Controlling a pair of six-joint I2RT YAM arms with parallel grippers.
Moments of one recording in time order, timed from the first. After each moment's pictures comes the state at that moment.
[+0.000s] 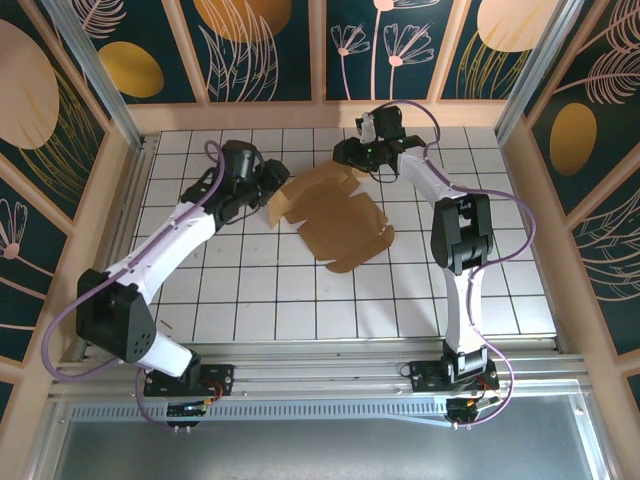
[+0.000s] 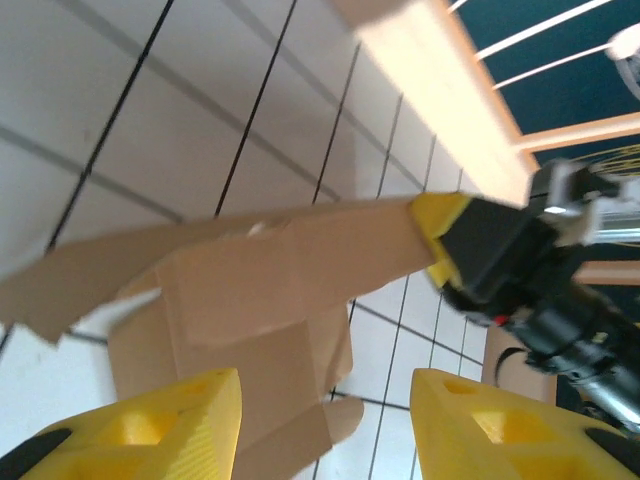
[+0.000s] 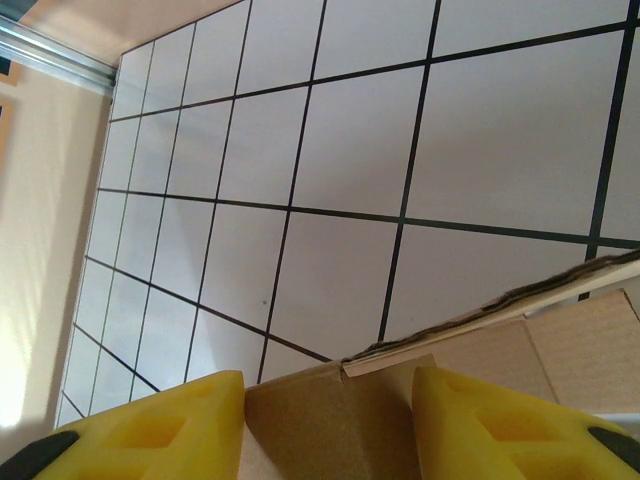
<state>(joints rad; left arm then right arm) -0.46 1.52 1.27 -0.38 0.10 -1.15 0.33 2.19 1.90 -0.48 -0.51 0.46</state>
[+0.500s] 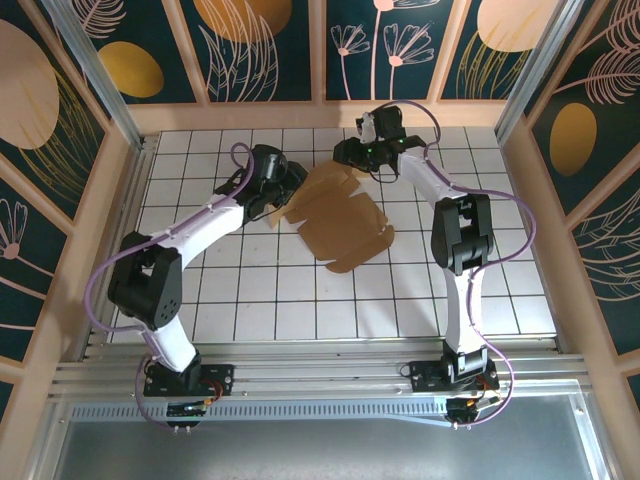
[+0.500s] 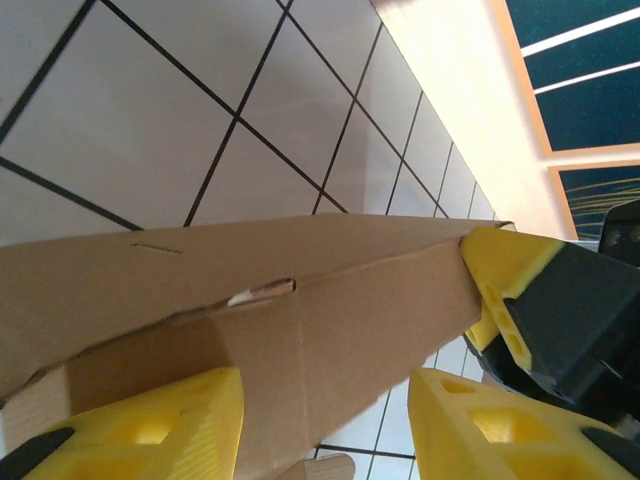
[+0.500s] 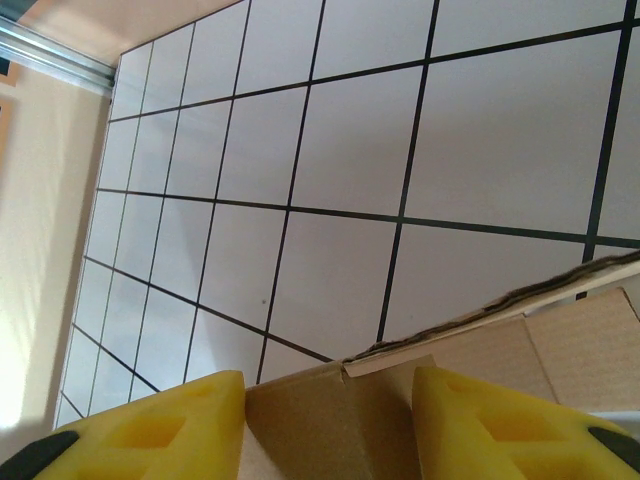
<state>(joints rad) -0.49 1.76 1.30 -0.15 0.08 -1.23 0.33 2.18 1.89 -0.48 -0.51 0.46</state>
